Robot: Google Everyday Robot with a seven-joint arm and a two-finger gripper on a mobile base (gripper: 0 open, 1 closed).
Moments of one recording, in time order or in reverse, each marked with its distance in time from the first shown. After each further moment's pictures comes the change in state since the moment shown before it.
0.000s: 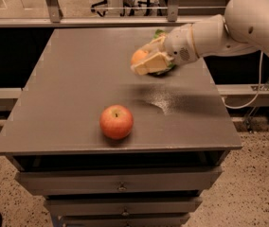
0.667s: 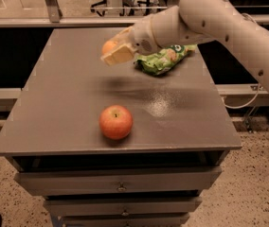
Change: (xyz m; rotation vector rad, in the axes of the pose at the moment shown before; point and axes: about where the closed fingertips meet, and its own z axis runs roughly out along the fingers) arm -0.048 -0.013 0.081 0.049 0.019 -0.092
